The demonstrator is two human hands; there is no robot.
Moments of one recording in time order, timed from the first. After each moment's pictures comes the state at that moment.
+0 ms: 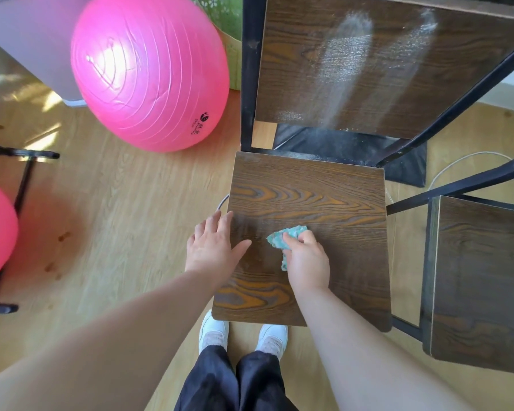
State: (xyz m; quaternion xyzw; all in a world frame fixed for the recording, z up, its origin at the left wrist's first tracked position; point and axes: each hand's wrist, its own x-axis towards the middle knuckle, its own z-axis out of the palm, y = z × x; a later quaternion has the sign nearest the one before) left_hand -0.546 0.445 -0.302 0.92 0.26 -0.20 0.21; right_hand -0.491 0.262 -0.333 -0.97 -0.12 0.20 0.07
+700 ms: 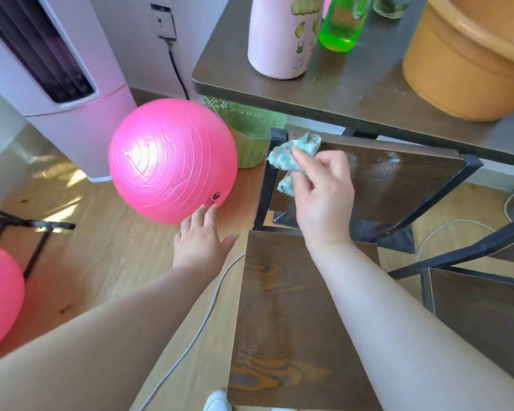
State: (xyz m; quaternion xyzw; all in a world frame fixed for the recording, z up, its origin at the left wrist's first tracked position) left_hand -0.458 0.550 -0.211 0.94 0.28 -0.06 0.20; right_hand -0.342 0.392 -0.131 -0.86 -0.23 -0.24 0.38
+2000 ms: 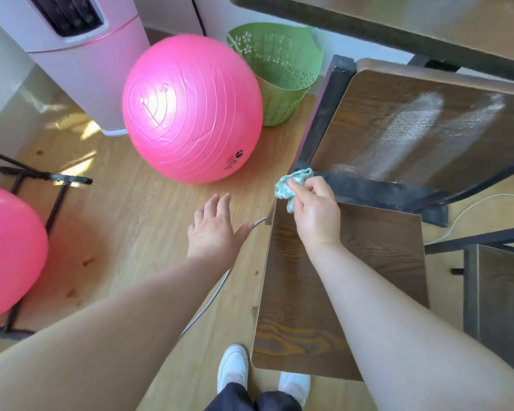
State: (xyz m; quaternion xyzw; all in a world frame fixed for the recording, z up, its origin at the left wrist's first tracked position) left_hand -0.500 0.559 -0.262 0.91 0.31 -0.13 0.24; right_hand -0.384 0.407 -0.276 -0.93 -0.20 -0.01 0.30
